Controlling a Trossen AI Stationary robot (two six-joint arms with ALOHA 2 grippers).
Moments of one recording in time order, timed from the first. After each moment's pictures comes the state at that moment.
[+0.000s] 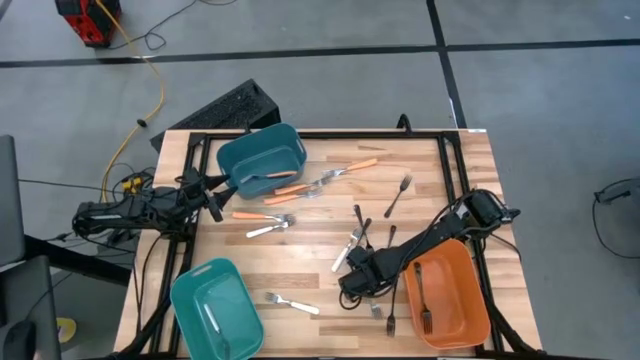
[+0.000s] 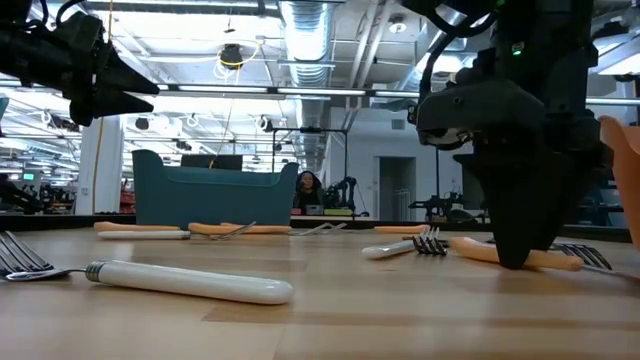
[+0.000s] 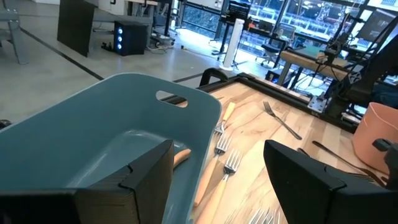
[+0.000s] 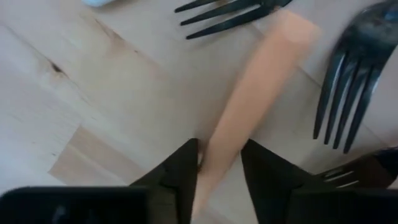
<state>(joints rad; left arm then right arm) -0.01 0.01 0.24 -0.44 -0.60 -0.36 0.45 1.99 1.29 -0.77 0.08 1.35</state>
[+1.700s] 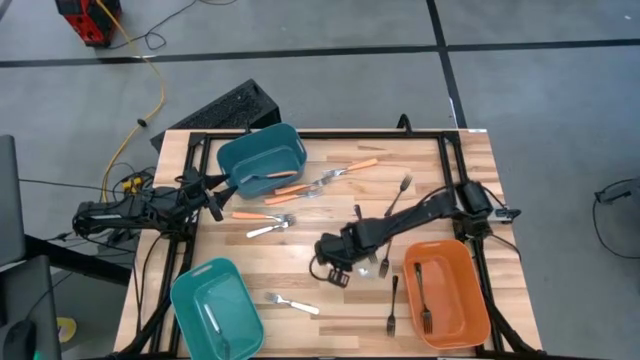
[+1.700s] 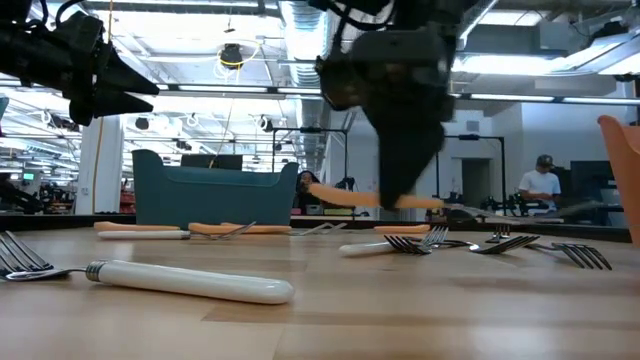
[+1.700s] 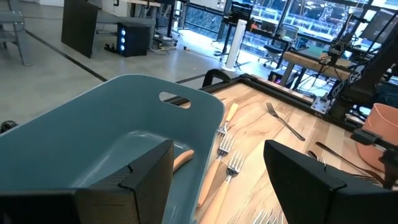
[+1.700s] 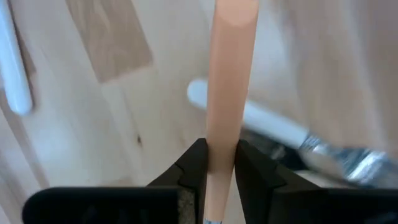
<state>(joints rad) -0.01 0.01 0.24 -0.44 -0.61 -0.36 0.24 1.99 1.49 -0.79 0.02 0.60</state>
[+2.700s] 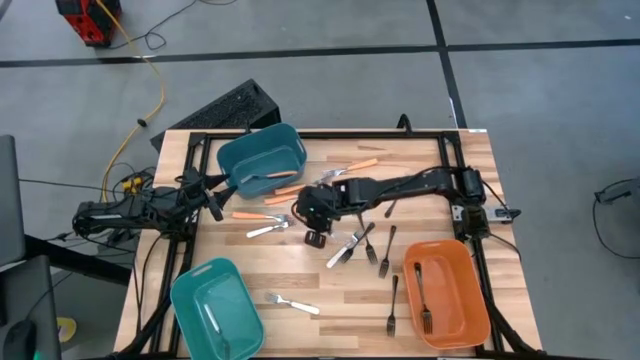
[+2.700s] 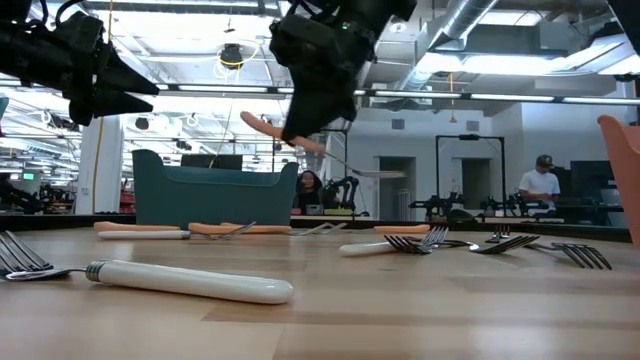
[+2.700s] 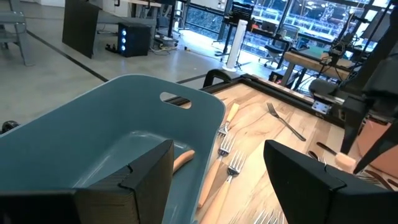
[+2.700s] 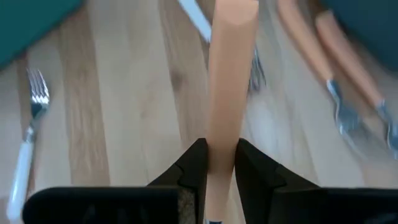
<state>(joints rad) -0.01 0.01 0.24 -0.44 -0.62 -0.36 0.02 1.99 1.67 -0.63 0.03 0.23</state>
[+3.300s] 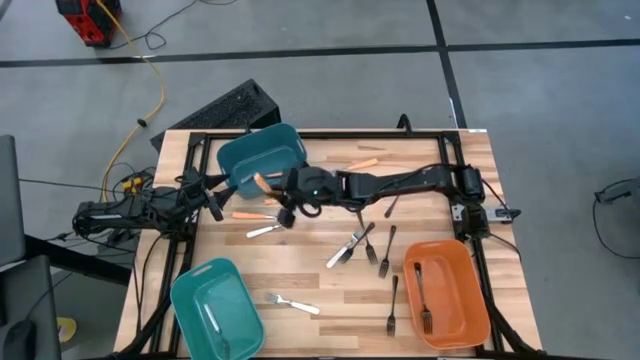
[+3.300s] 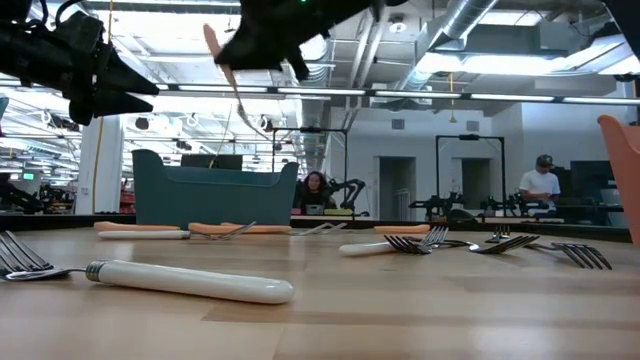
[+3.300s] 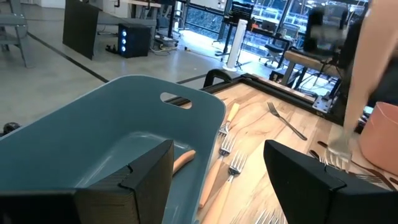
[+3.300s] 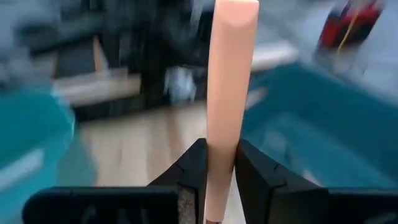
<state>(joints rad) -0.01 0.01 0.24 -0.44 -0.62 -0.35 -0.01 1.99 1.66 0.02 0.20 0.16</state>
